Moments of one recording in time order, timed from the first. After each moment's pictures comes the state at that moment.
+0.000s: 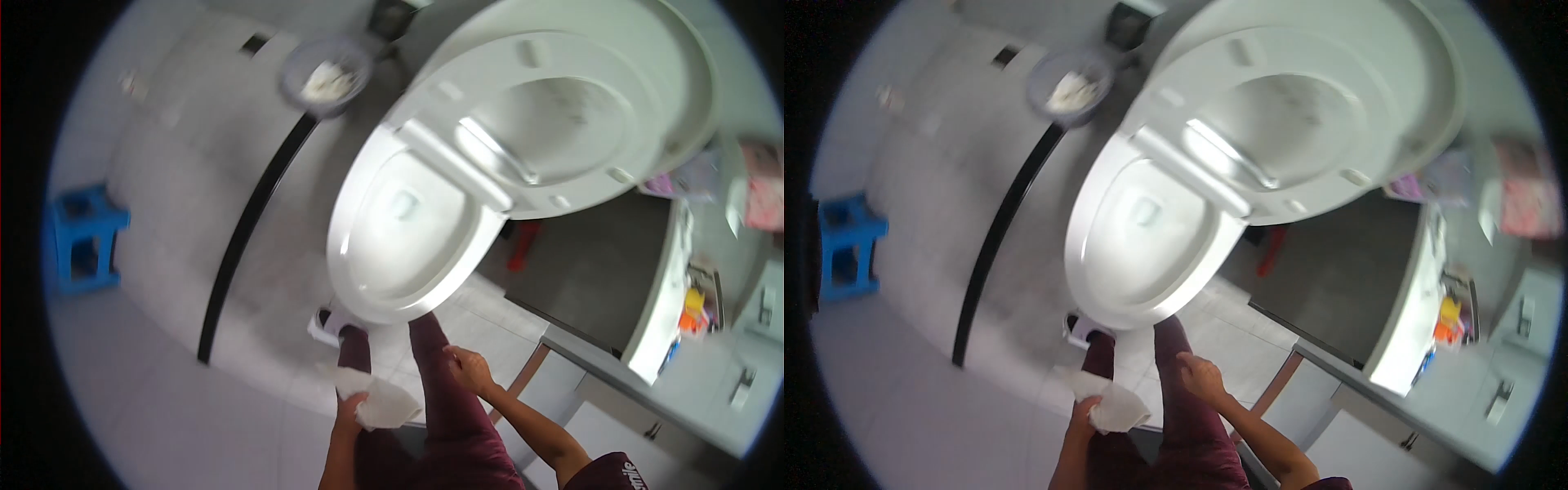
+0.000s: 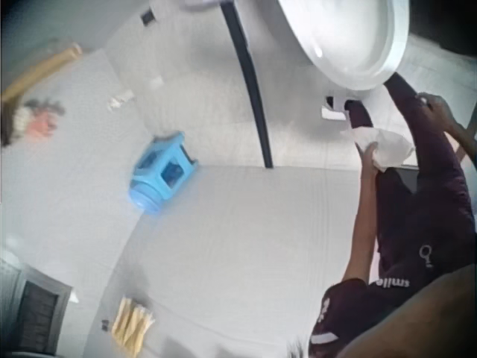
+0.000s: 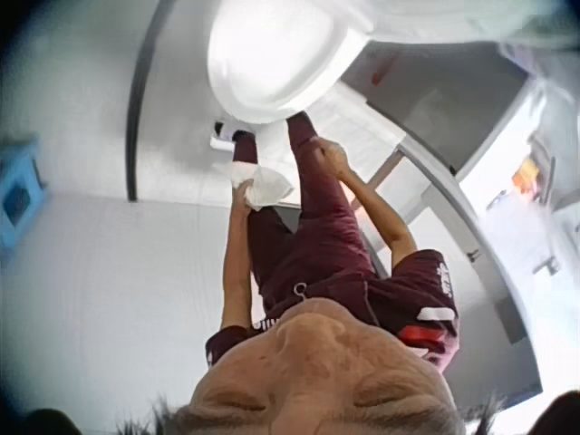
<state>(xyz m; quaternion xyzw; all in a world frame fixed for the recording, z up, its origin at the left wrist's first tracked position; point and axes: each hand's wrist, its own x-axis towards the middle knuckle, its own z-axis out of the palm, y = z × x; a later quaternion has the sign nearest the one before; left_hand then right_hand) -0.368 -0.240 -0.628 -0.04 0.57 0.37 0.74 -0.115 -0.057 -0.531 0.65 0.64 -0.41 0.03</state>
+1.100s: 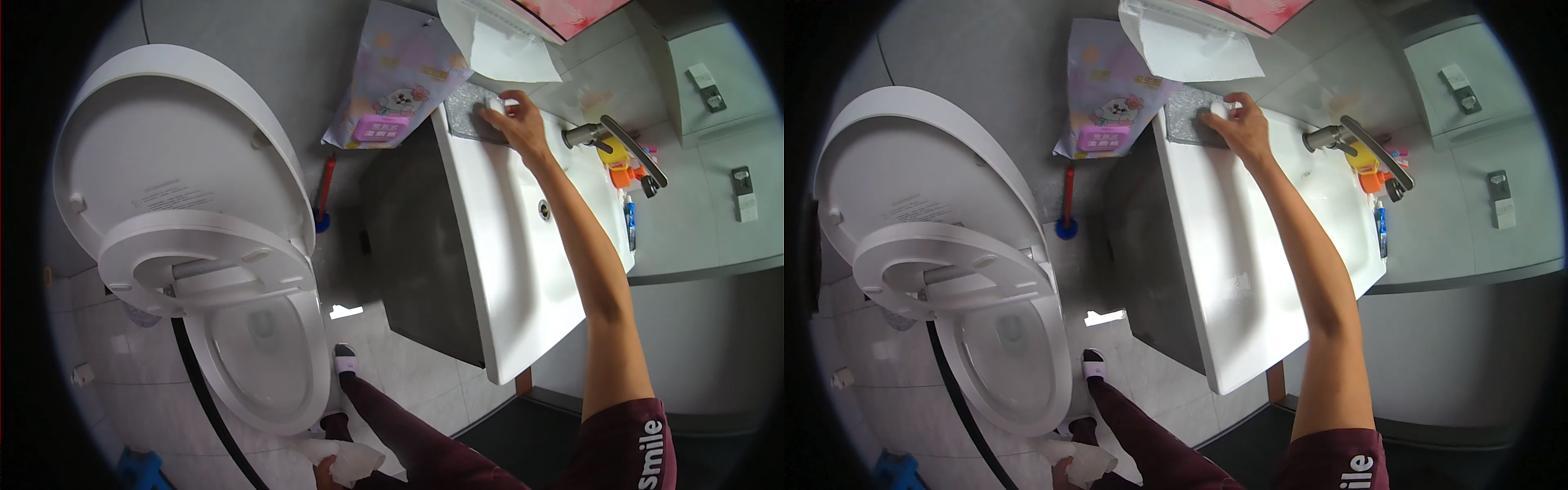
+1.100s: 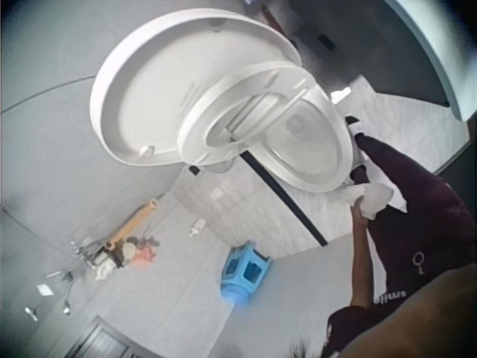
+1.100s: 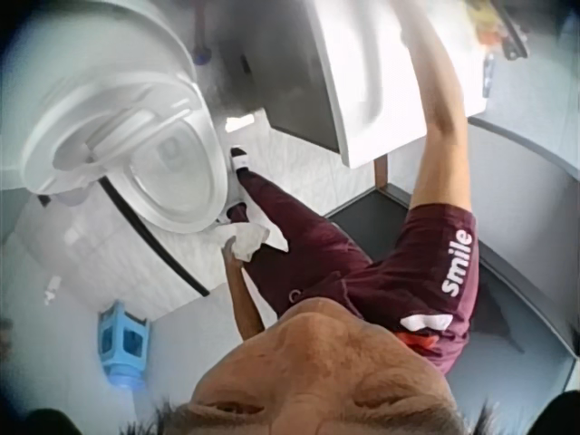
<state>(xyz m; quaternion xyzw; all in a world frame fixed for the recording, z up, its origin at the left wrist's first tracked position) -0.303 -0.104 -0.584 0.00 0.65 0.11 0.75 0.338 0.264 -0.297 0.84 0.43 -0.04 -0.32</state>
